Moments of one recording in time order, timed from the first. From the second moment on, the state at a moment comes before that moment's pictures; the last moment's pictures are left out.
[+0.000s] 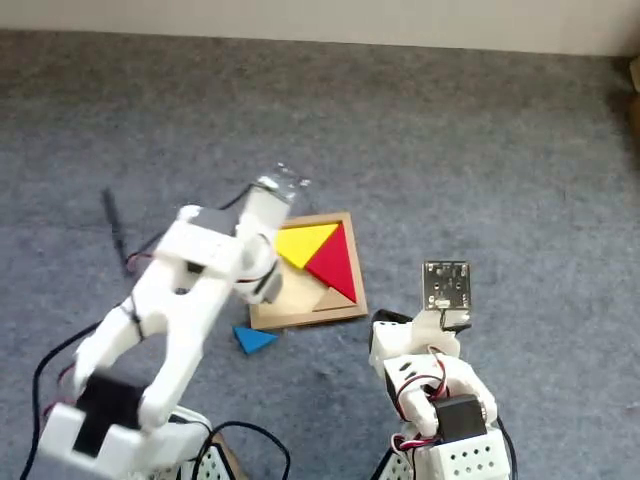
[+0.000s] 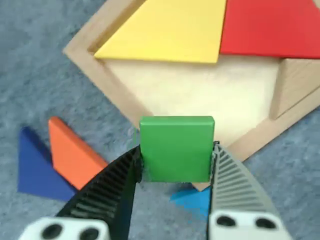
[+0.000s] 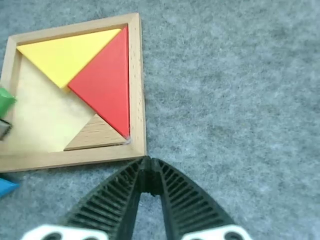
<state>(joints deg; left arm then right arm) 11.6 -8.1 35.2 63.5 -10.2 -15.8 -103.4 96.1 60.3 -9.9</state>
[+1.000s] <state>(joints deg) 21.5 10.1 15.9 70.1 -2.9 -13.7 -103.4 96.1 60.3 -9.9</state>
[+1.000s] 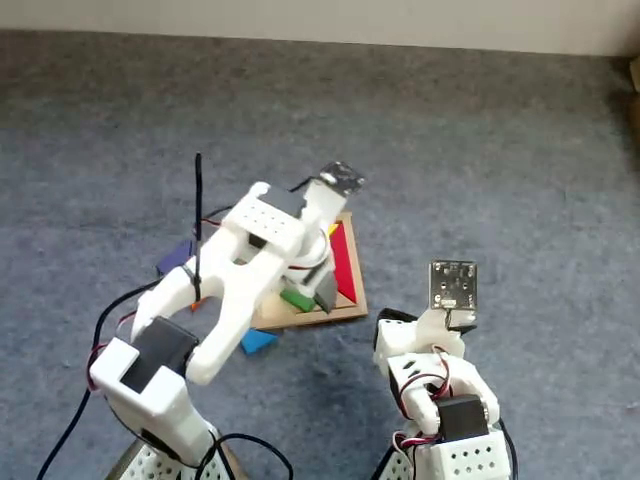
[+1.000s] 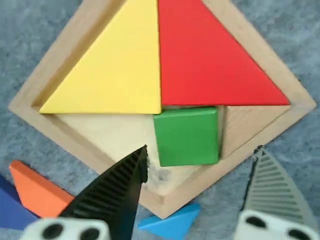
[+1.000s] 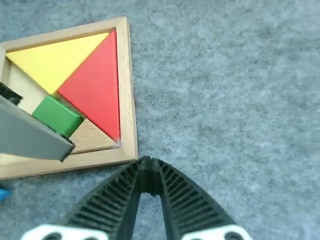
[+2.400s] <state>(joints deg) -8.0 -18.3 45.5 57.0 -10.4 -13.4 -103.4 96.1 60.3 -9.9</state>
